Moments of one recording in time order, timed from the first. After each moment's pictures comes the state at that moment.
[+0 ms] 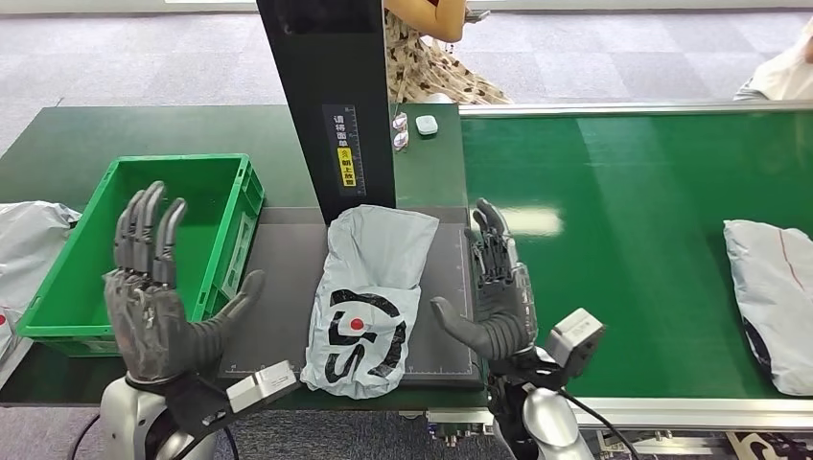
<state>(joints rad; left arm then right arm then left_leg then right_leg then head) 0.02 -0.10 -0.22 -1.99 -1.21 0.46 -0.25 -0.13 0.11 0.40 -1.56 -0.17 -0.13 -0.56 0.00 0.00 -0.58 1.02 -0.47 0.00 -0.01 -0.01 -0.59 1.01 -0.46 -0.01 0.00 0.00</state>
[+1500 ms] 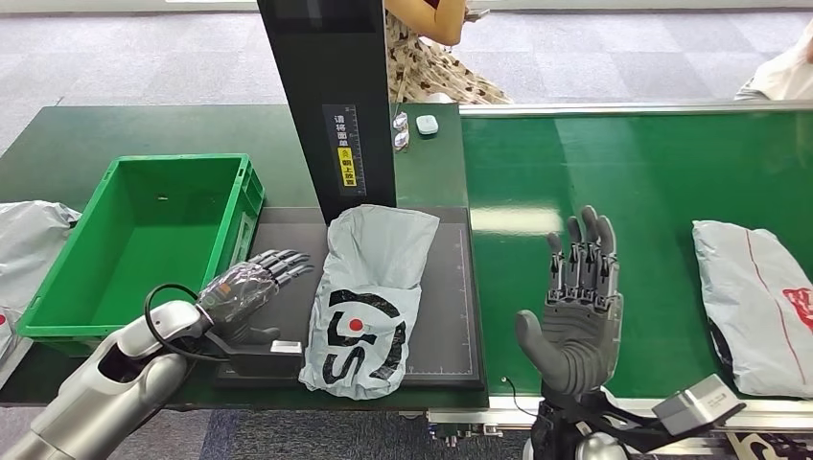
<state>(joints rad) -0.41 0.46 -0.63 -1.43 -0.87 -0.12 -0.26 0.06 0.12 0.31 -1.85 -0.24 -0.18 -0.59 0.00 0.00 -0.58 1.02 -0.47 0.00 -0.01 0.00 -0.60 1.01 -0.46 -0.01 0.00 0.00</state>
